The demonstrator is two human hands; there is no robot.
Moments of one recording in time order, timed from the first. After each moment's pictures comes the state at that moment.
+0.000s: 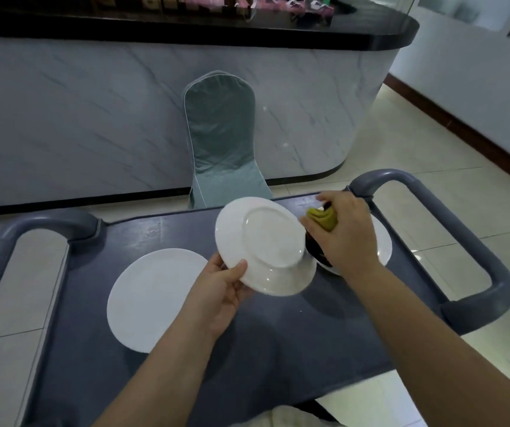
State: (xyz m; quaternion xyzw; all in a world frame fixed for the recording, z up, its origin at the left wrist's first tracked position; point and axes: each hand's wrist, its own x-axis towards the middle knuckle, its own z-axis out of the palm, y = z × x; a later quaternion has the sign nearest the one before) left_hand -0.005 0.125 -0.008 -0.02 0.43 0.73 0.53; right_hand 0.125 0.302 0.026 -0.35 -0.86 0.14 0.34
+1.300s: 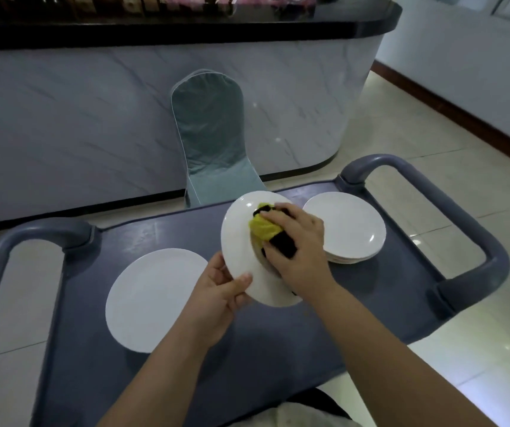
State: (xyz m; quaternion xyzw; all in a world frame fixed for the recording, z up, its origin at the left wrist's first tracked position) left_hand 0.005 0.109 -0.023 0.13 0.44 0.72 0.53; right_hand 0.109 0.244 -0.005 -0.26 -0.85 0.26 0.37
